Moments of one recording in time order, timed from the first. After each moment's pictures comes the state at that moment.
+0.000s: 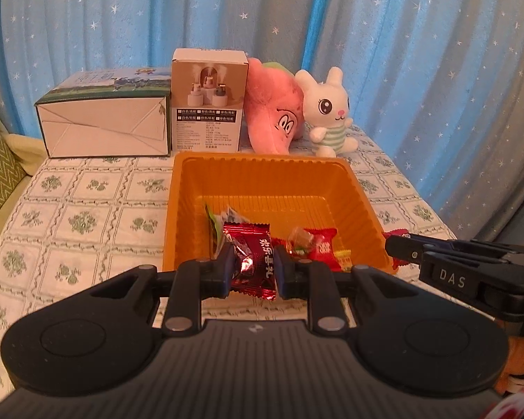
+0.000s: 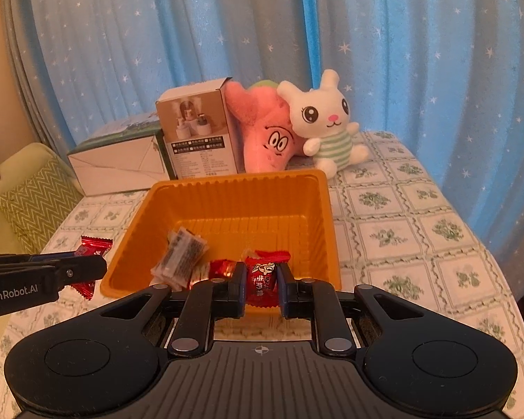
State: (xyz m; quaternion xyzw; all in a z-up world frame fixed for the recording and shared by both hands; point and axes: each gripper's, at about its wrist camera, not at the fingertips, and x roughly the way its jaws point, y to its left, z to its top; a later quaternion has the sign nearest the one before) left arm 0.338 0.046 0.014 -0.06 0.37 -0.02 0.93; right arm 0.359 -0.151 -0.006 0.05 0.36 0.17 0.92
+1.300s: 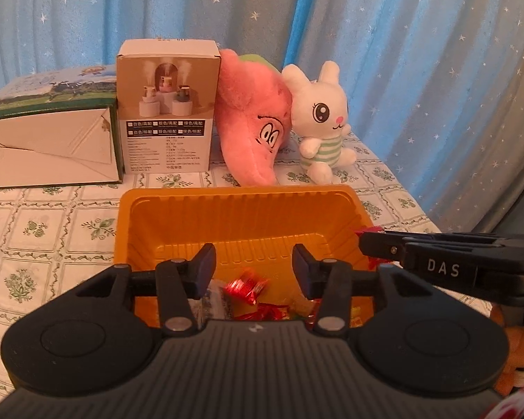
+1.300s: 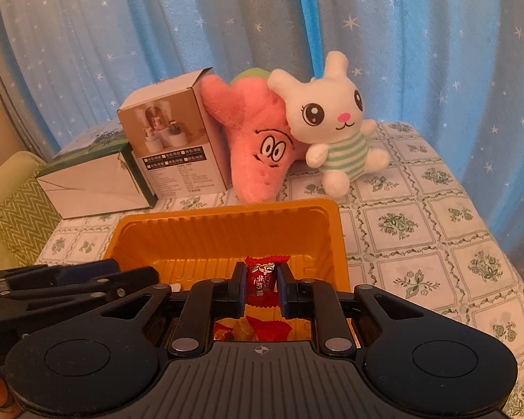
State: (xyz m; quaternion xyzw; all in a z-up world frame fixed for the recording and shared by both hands) left arm 0.449 0.046 -0.019 -0.07 0.38 -0.07 0.92; right arm 0.473 -0.137 -0.024 0.07 0.40 0.17 0.90
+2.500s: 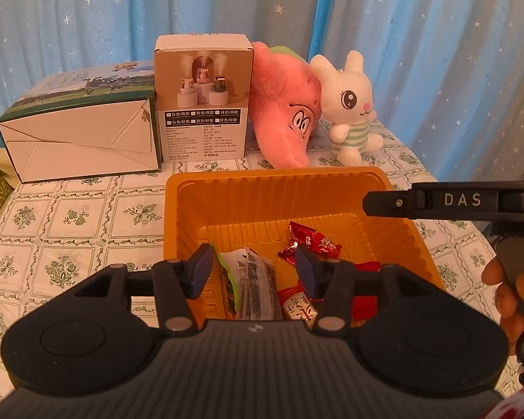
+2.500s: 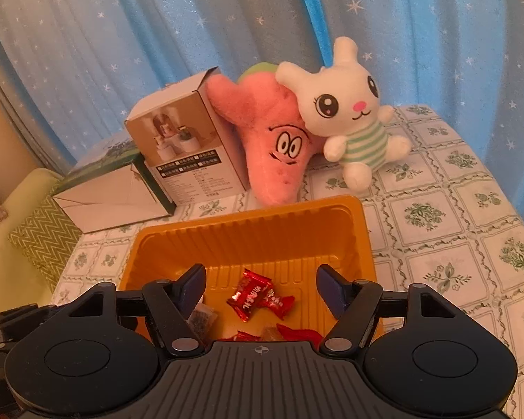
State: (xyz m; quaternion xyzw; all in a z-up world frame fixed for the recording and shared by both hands) left arm 0.428 0.060 -0.012 -0.04 0.40 -0.04 0.92; right arm 0.490 -0.136 -0.025 0.12 0.42 0.19 0.88
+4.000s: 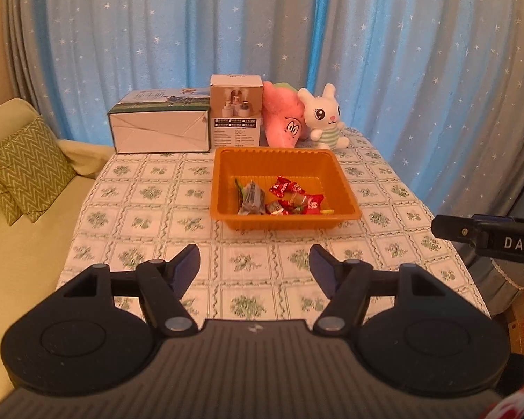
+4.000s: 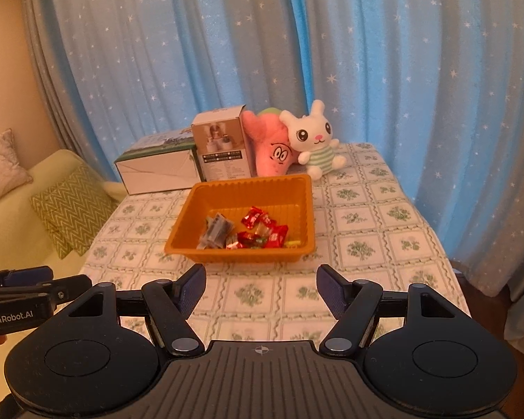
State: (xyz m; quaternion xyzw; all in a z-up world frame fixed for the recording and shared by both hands) left arm 0.140 0.022 0.110 -0.04 0.35 0.04 0.93; right arm 0.189 -0.205 0.105 0.05 0.35 0.18 0.92
